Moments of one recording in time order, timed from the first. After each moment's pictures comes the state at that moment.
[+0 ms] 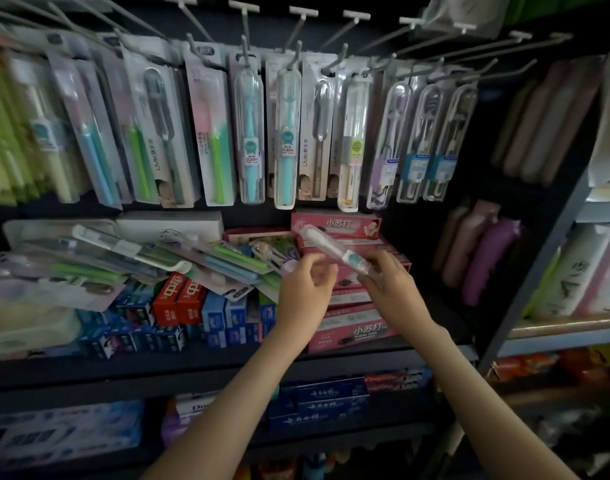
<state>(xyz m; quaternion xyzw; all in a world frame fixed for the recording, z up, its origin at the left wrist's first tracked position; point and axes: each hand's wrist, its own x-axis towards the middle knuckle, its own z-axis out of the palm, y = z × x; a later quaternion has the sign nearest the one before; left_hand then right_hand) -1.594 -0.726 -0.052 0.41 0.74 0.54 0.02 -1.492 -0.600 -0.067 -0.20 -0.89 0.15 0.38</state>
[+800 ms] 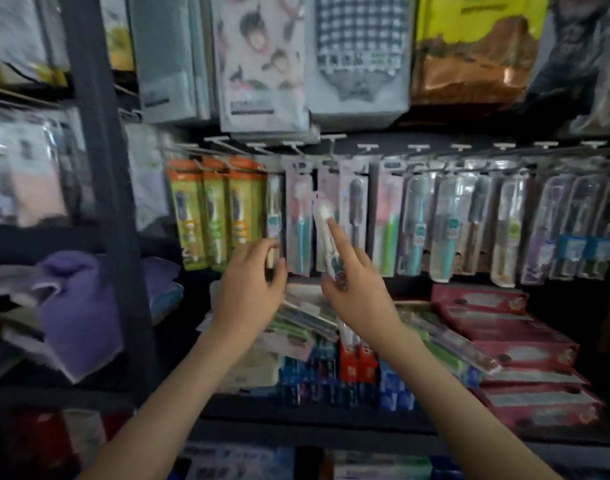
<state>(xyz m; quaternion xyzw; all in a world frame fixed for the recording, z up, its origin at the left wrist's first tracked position) -1.773 -1.005 0.063 0.38 0.76 0.40 -0.34 -1.683 -0.865 0.054 -0.02 -0.88 0.20 0.43</state>
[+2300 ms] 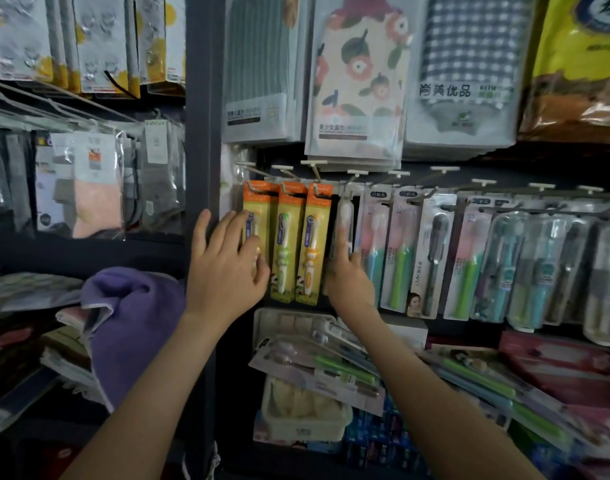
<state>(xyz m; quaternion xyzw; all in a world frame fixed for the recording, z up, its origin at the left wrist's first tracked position) -1.932 -1.092 0.087 0.32 0.69 0.14 -0.64 -1.873 -0.898 0.071 -0.21 -0.90 0.10 0.37</state>
